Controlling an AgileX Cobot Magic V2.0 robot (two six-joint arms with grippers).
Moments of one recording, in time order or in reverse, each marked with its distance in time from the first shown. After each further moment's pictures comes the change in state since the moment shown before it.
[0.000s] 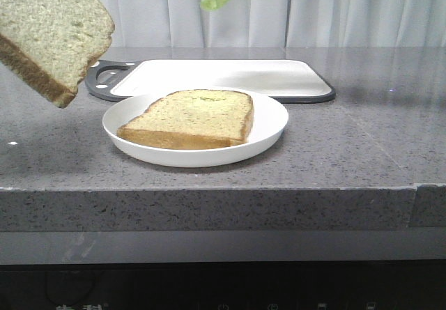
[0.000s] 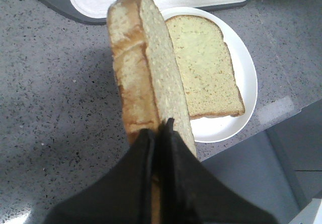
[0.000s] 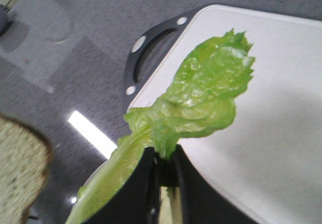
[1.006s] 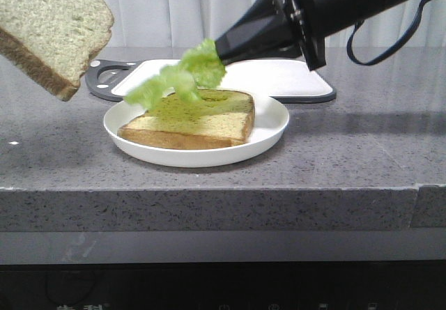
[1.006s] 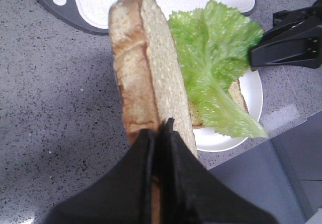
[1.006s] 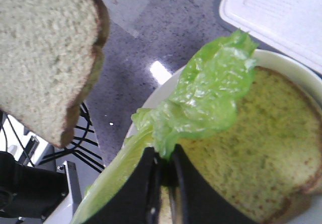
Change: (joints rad) left arm 0.000 0.000 0.000 0.004 -0.030 0.000; right arm 0.103 0.063 0.361 0.291 0.072 -0.382
